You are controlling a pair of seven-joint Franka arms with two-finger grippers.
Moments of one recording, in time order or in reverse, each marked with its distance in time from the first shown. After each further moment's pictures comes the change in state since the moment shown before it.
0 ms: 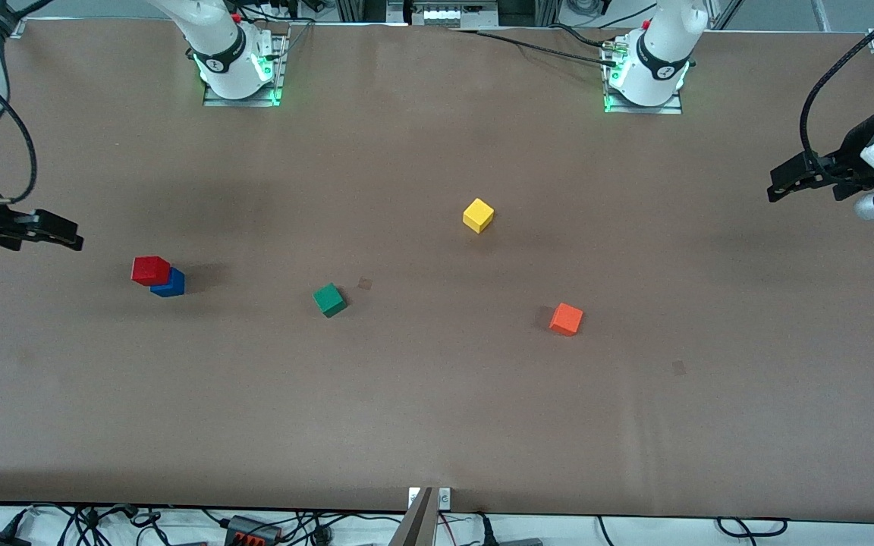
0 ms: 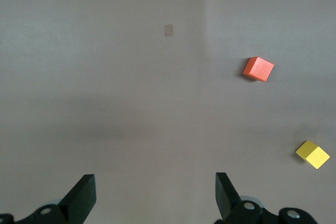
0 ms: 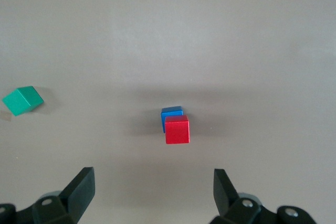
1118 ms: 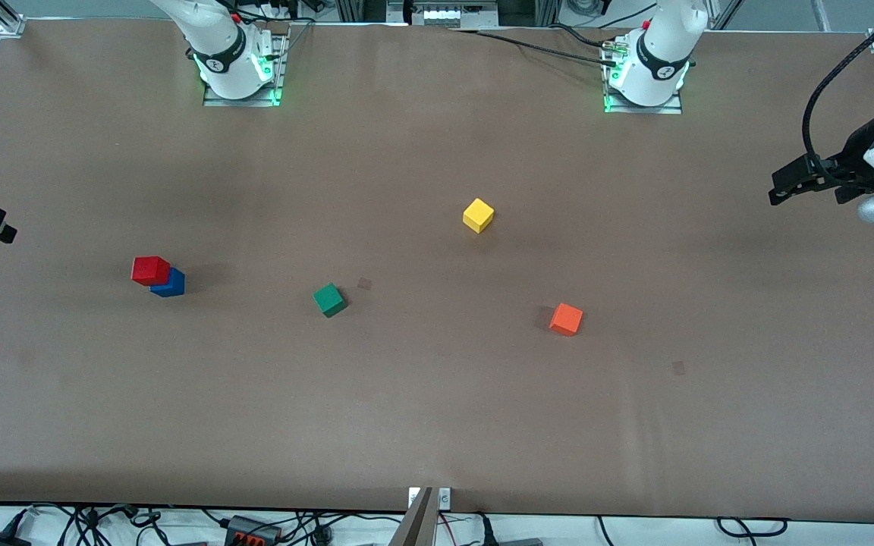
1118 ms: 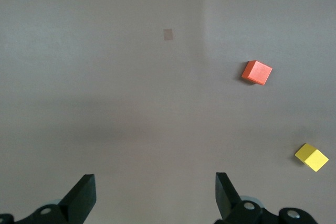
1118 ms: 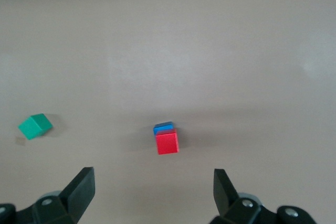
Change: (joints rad) left arm -0.003 0.014 -0.001 0.023 0.000 0.000 0.000; right arm -0.224 -0.018 0.189 0.107 -0.001 -0.030 0.055
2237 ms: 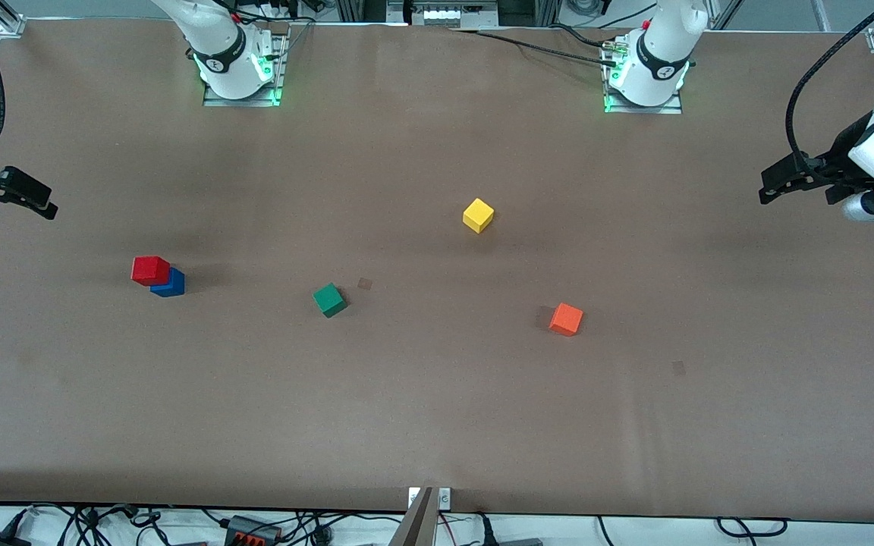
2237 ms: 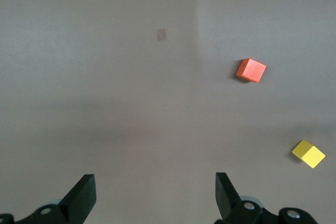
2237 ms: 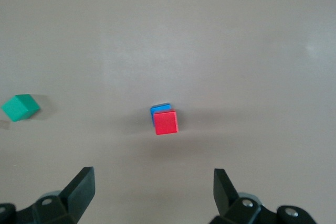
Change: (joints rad) left arm -0.006 0.000 -0.018 0.001 0.000 0.000 0.000; right arm -0.014 -0.180 0.052 -0.299 -0.086 0.116 0.027
